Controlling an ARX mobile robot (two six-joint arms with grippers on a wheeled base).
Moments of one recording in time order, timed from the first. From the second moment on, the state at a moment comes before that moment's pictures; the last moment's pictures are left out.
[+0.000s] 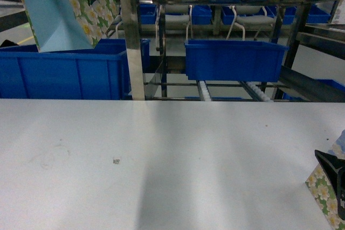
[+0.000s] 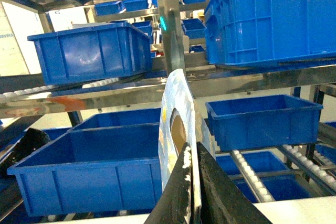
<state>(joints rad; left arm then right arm) -0.47 1.23 0.72 0.66 -0.48 0.17 0.04 1.86 0.29 1.28 -0.15 -0.20</state>
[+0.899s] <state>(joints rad) -0.47 1.23 0.72 0.66 -0.48 0.17 0.09 1.48 0.10 1.29 0.10 -0.24</state>
